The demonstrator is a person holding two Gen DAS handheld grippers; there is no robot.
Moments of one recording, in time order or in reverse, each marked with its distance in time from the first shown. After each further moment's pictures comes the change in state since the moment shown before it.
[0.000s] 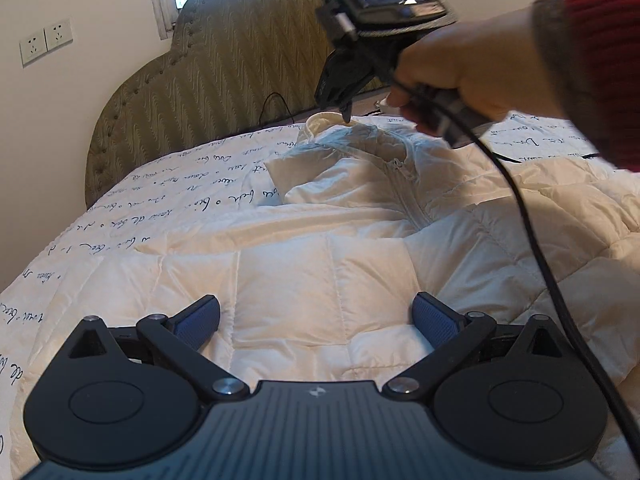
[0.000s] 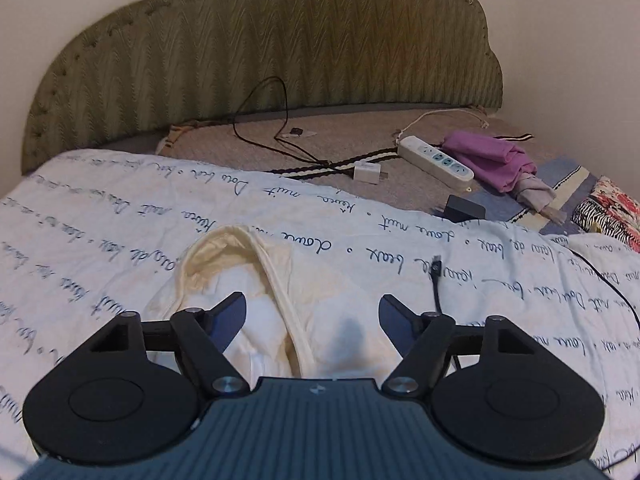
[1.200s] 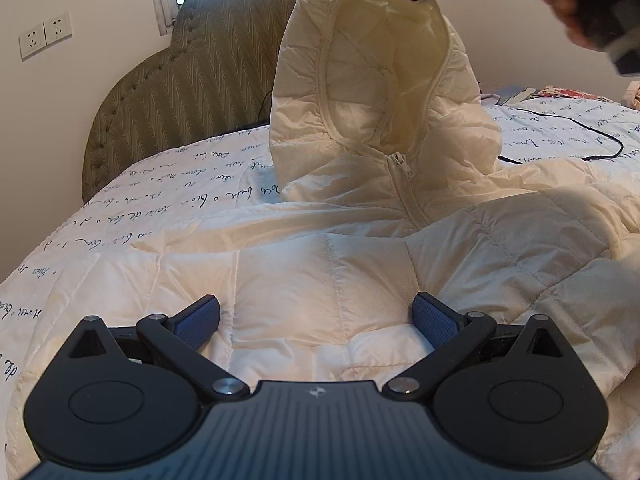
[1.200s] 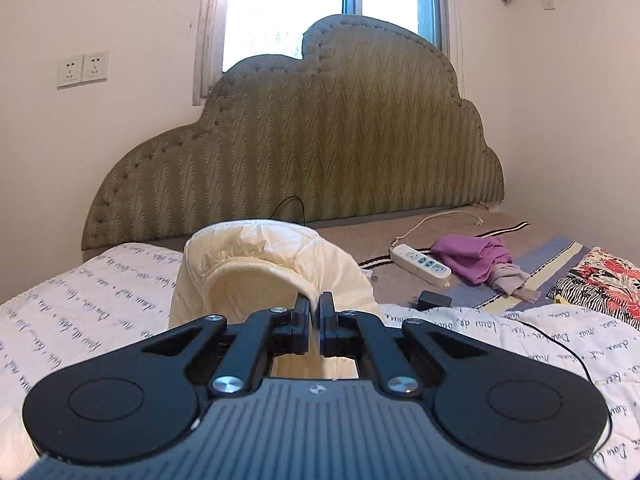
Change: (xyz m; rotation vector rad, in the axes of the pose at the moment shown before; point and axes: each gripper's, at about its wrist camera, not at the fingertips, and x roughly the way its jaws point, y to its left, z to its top) left arm 0.005 0.005 0.000 -0.011 0.002 -0.010; right arm -0.186 -0.059 -0.024 -0.005 -0.328 0.106
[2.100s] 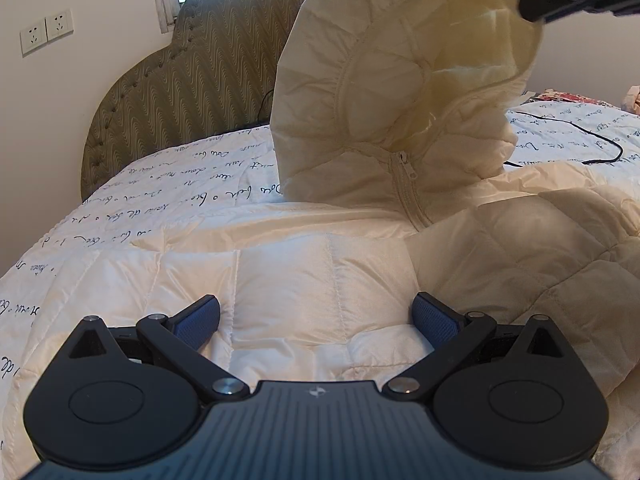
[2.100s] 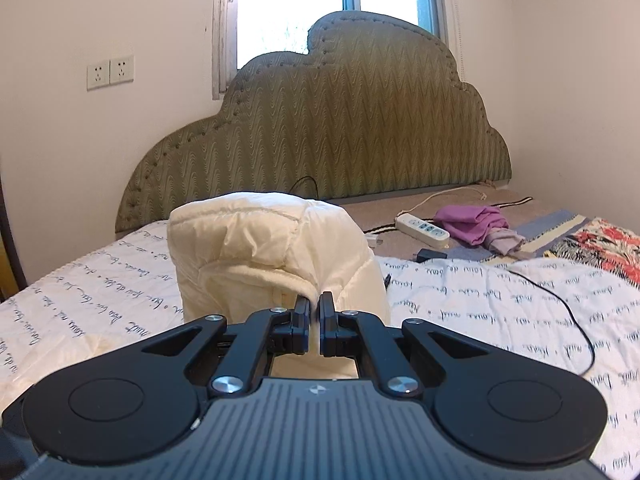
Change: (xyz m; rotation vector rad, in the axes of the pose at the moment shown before) left arm 0.002 0.002 -0.001 -0.009 -0.002 -0.006; right arm -0.099 -0.022 -0.060 0.044 0.020 0.061
